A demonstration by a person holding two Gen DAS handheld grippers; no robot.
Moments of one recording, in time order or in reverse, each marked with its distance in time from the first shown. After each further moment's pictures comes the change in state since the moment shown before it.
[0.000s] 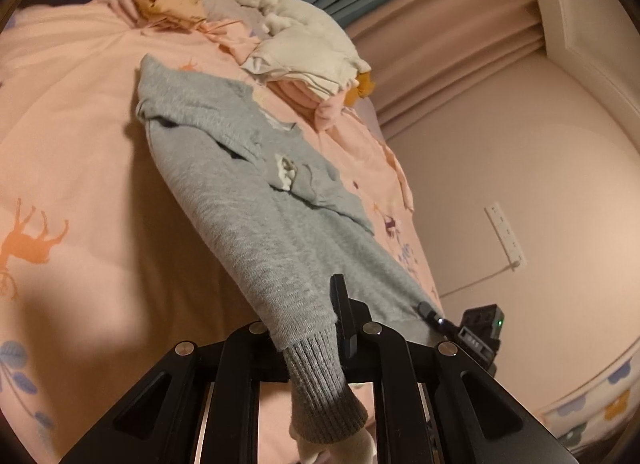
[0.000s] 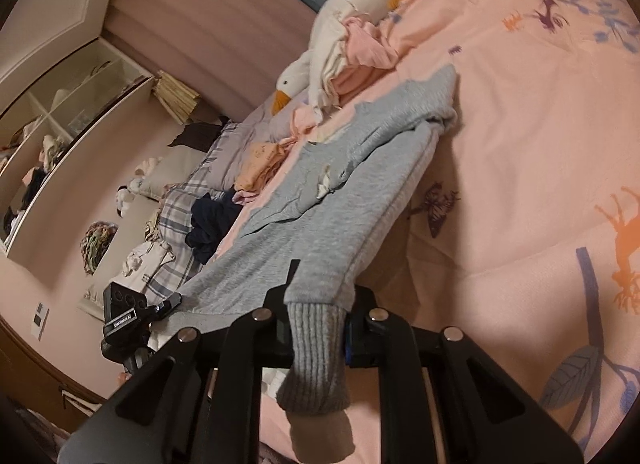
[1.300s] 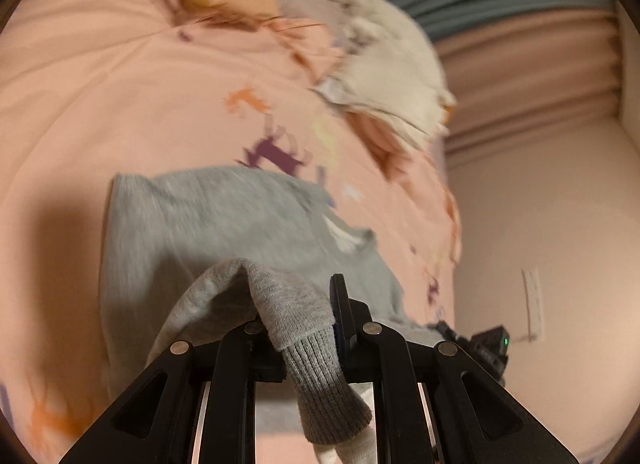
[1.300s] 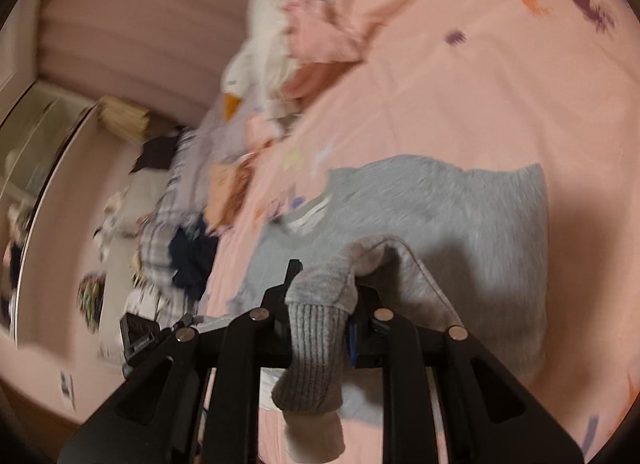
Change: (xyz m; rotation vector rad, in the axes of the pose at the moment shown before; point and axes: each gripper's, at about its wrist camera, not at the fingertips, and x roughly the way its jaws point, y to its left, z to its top) left arm 0.078 0.085 0.147 -0.281 0.058 0.158; right arm 0.104 -0.036 0.135 0.254 0.152 -0.089
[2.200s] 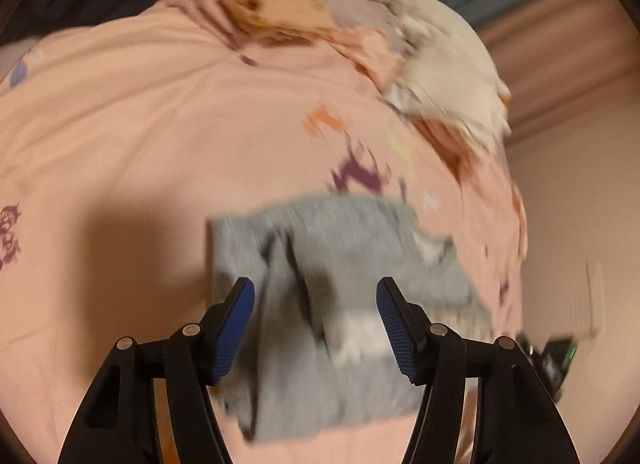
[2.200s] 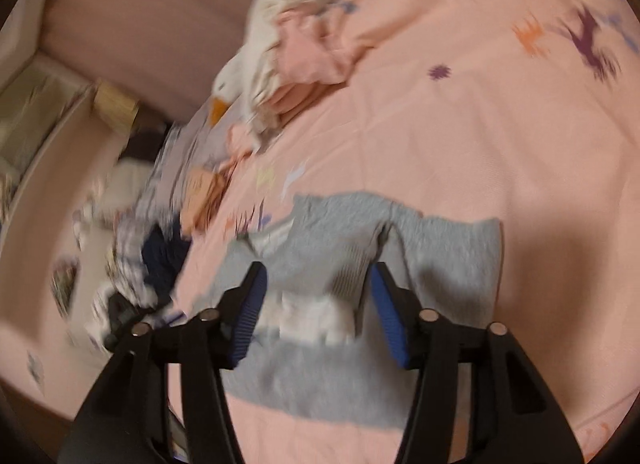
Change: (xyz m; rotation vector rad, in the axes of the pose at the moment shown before) left arm -0.022 0.018 -0.001 0.136 -0.003 0.247; right arm -0.032 -0.007 0.001 -0.194 -0.038 -0.082
